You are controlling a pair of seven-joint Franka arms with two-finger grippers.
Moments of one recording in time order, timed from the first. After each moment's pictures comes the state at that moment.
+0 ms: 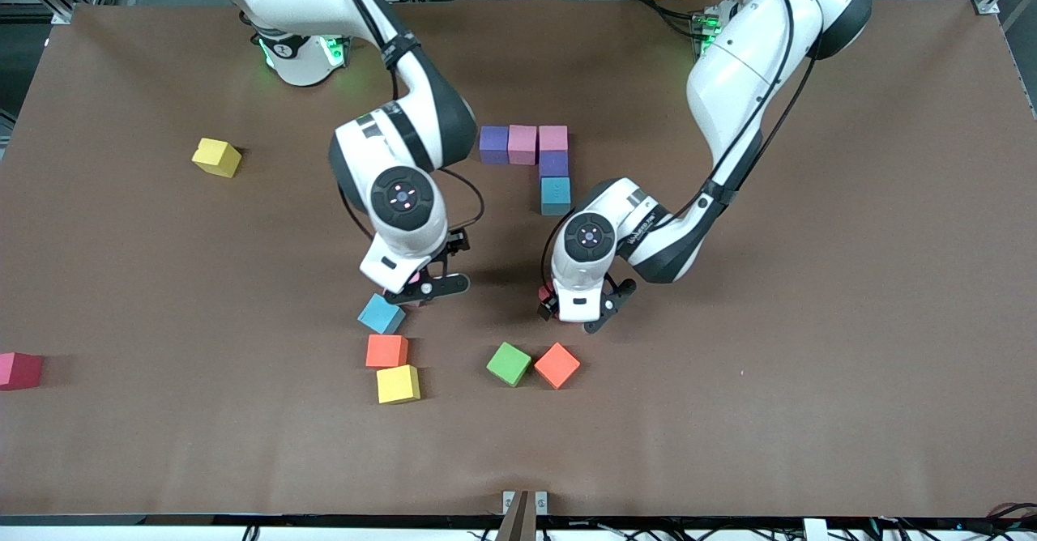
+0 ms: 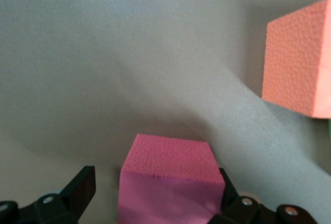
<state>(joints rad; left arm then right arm) -0.39 0.92 -0.35 -1.33 0.30 2.20 -1.57 0.73 0.64 -0.25 -1.32 0.12 1.76 0.23</state>
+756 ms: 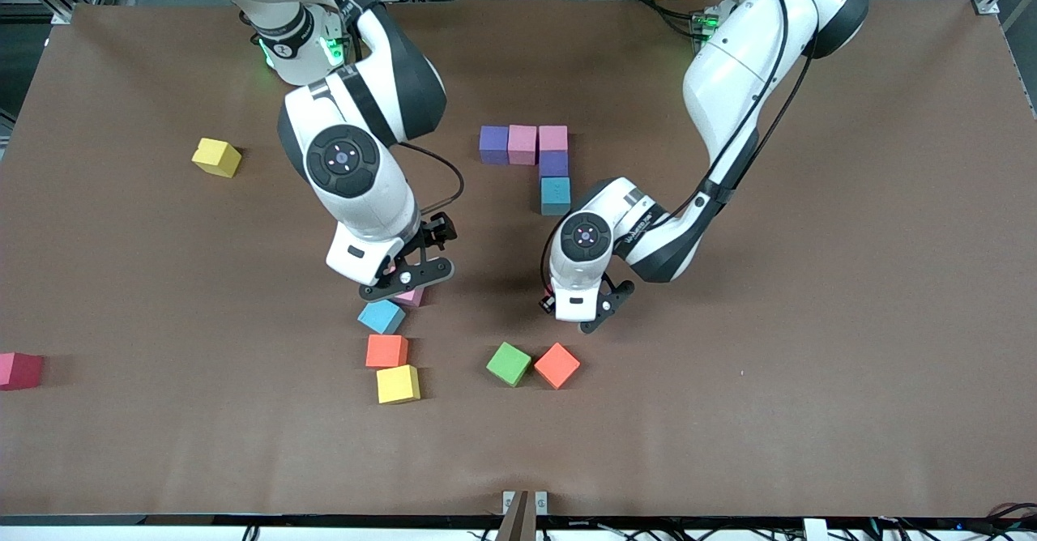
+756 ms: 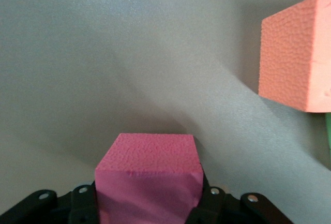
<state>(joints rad) -0.40 0.92 -0.33 -1.32 0.25 2.18 -1.53 0.71 0.53 -0.24 -1.30 0.14 1.76 0.14</state>
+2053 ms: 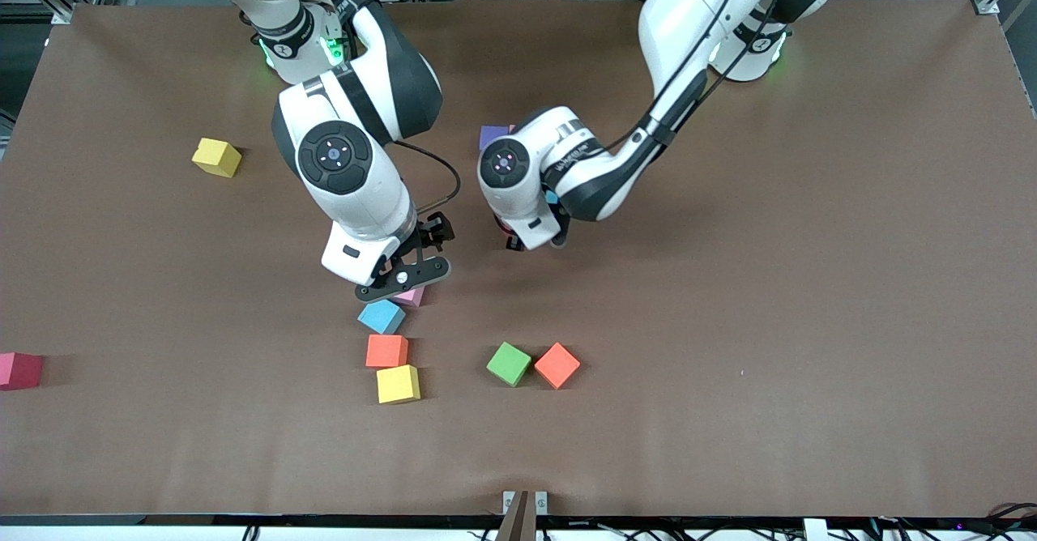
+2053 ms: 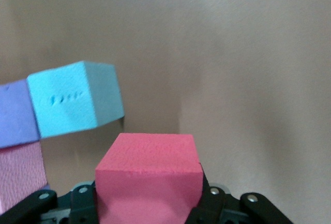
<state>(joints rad) -0.61 0.82 -0.35 -1.35 0.20 1.99 -2.36 0.70 0.53 -0.24 -1.31 0.14 1.77 0.12</state>
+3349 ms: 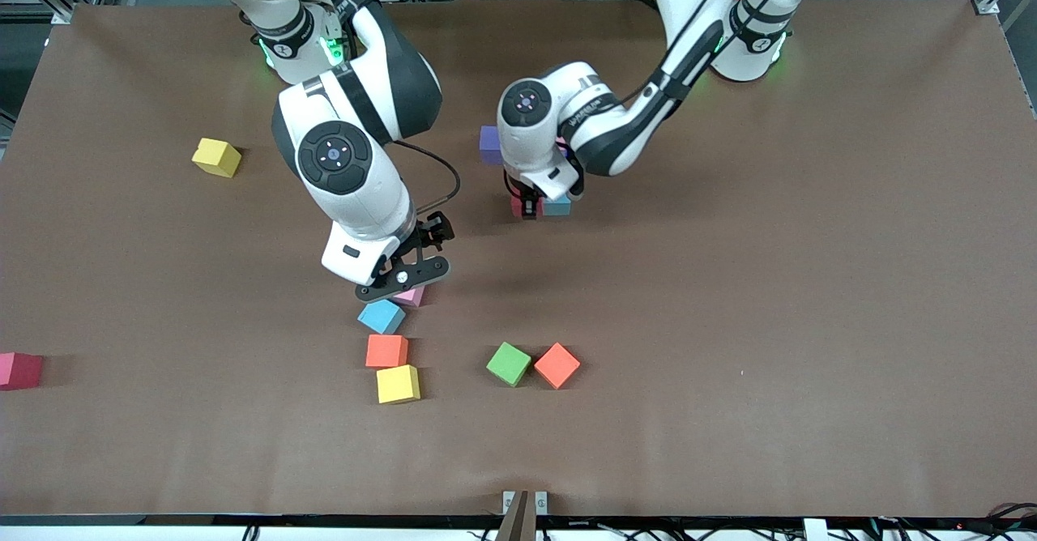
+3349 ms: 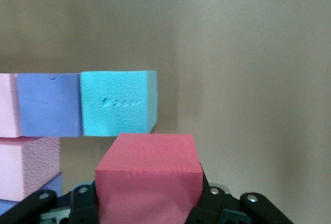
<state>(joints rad) -0.54 0.59 -0.37 -1.74 0.19 2.26 -2.56 0.70 0.53 -0.24 -1.31 0.14 1.77 0.12</state>
